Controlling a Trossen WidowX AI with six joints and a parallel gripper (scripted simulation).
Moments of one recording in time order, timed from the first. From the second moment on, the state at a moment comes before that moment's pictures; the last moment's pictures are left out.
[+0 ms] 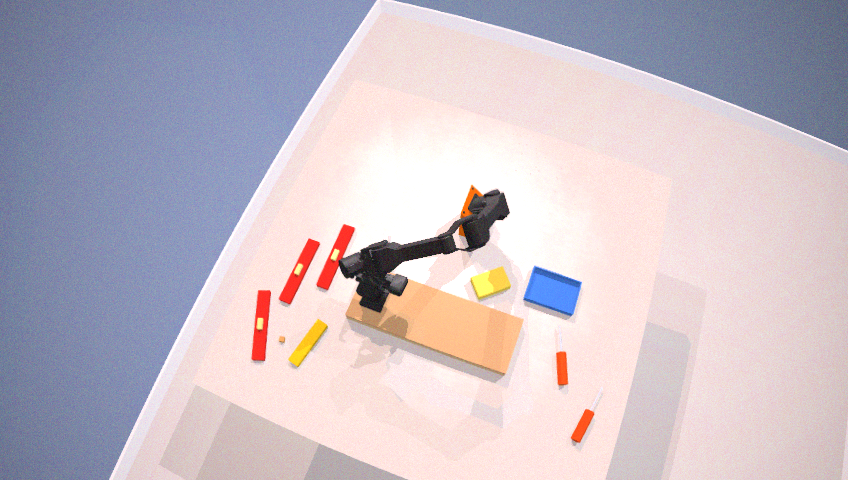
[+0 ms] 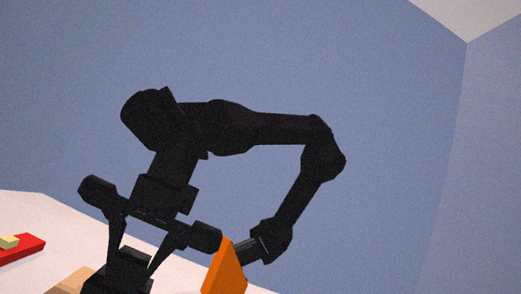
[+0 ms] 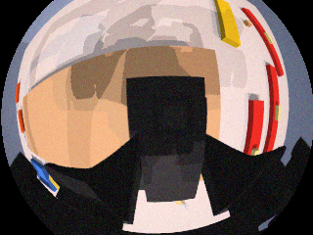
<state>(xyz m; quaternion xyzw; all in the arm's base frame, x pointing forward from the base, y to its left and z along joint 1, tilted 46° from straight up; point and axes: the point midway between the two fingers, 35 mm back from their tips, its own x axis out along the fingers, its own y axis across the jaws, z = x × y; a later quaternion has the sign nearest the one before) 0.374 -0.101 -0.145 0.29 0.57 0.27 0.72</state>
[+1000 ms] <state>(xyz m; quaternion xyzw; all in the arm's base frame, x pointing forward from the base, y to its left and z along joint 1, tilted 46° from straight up) 0.394 -0.148 -0.052 0.24 0.56 0.29 0.74</state>
